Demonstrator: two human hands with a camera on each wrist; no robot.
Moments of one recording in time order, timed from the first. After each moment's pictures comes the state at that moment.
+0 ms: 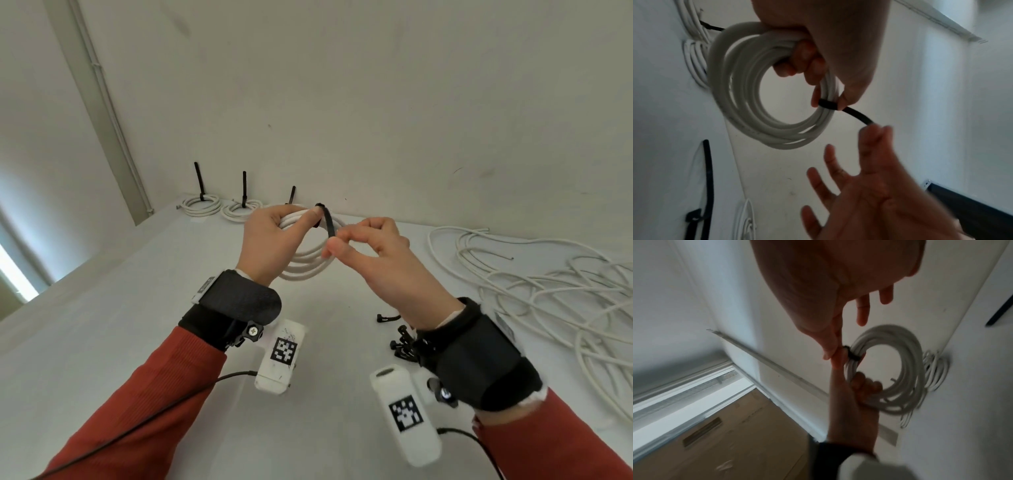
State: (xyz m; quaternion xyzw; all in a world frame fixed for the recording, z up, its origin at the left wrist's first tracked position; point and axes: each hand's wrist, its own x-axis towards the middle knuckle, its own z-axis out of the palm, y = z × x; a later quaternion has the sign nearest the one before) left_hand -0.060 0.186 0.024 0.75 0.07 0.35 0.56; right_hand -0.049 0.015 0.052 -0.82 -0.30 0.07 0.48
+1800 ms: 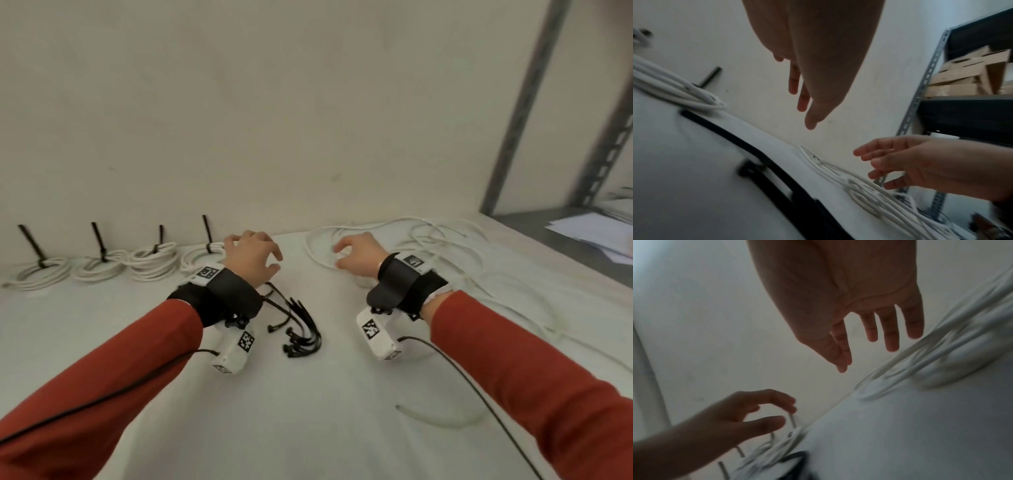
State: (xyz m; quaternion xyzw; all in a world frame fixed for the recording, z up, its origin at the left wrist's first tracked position) left_hand 0.060 0.104 0.002 0.99 -0.07 0.15 0.03; right_hand 0.088 -0.114 0.011 -0.96 -0.08 0.01 0.26
